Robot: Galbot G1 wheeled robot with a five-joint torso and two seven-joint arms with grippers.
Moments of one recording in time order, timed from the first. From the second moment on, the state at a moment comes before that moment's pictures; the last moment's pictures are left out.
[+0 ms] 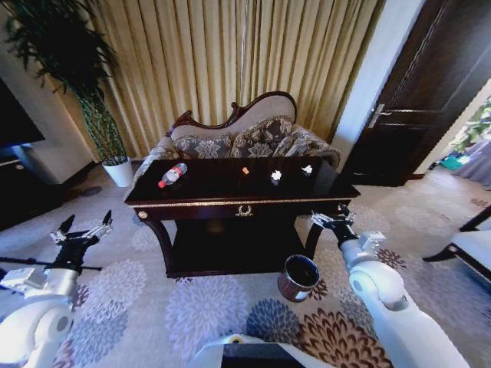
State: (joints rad) left arm 1.70 -1.12 -1.11 -2.23 -0.69 0.10 -0.02; right arm -1.43 1.01 0.67 2.16 0.56 -0.26 0.22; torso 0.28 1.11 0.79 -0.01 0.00
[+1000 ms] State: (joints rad) left arm 1.71 -1.13 -1.12 -2.24 -0.69 0.10 -0.02; right arm -1.34 0.97 0.60 2.12 0.56 -0.28 0.26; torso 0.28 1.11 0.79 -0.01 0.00
